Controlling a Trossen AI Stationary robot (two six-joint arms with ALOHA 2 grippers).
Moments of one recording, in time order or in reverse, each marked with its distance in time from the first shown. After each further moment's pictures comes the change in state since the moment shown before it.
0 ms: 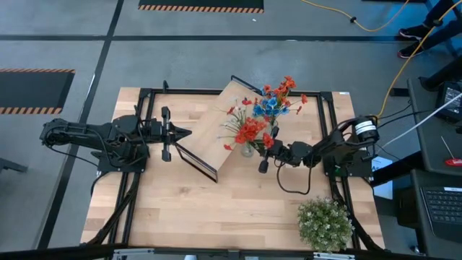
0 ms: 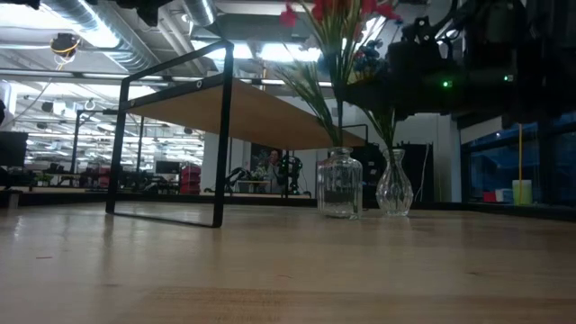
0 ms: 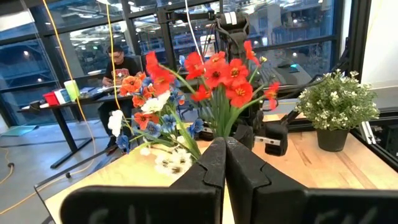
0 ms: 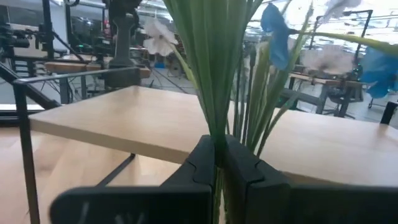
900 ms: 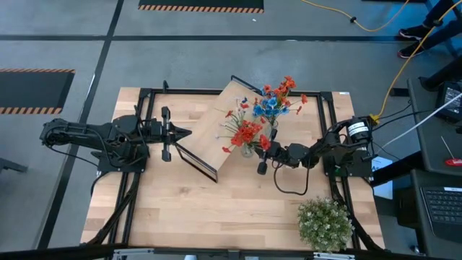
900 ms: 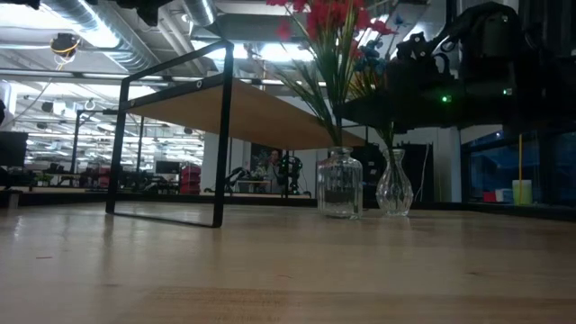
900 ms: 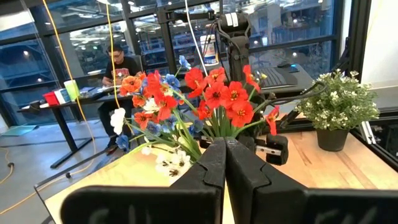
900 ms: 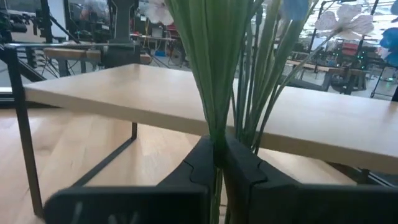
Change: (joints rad) left arm 0.000 0.000 0.000 -0.001 0.000 -0.001; right arm 0.002 0.078 0.000 0.018 0.003 0.026
